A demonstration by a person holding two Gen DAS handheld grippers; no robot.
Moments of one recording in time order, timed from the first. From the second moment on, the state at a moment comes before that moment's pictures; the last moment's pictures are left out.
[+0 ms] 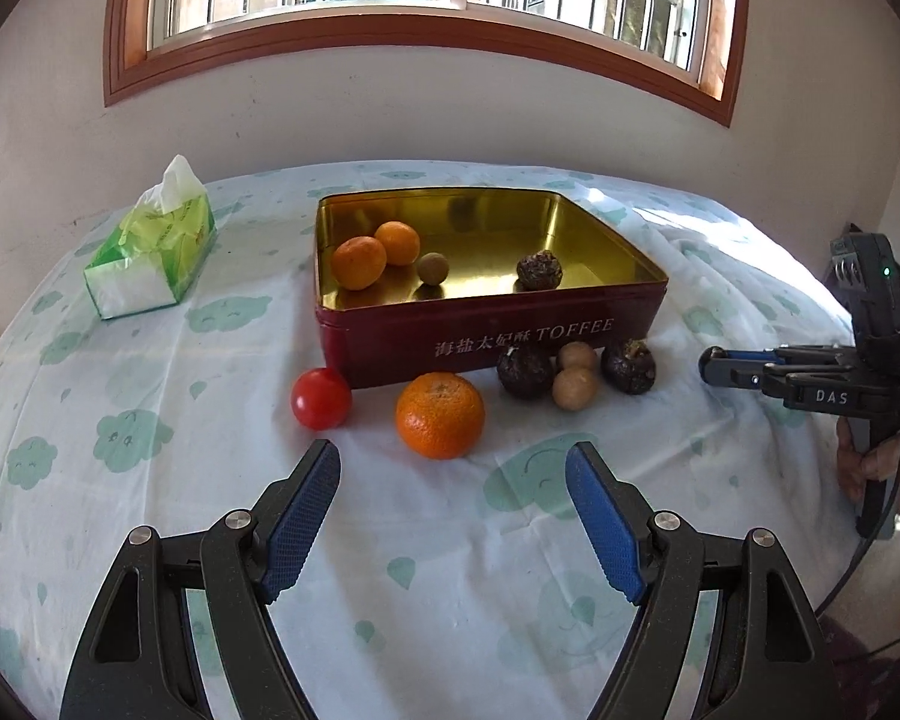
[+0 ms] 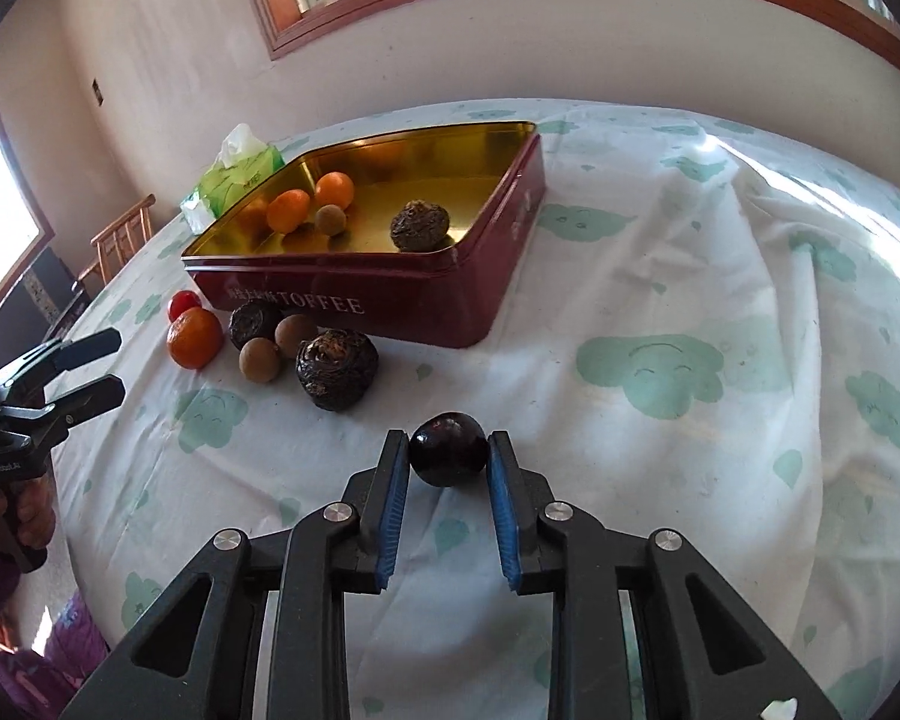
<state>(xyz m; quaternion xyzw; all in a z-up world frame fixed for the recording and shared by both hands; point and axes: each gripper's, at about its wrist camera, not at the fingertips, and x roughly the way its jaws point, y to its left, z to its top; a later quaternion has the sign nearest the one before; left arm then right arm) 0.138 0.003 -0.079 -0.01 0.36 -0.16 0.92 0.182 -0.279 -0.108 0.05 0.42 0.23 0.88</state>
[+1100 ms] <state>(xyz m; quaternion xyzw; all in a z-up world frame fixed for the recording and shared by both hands) 0.188 -0.102 -0.108 0.11 0.40 -0.24 0.87 0.193 -0.301 -0.116 0.14 0.43 0.24 0.86</state>
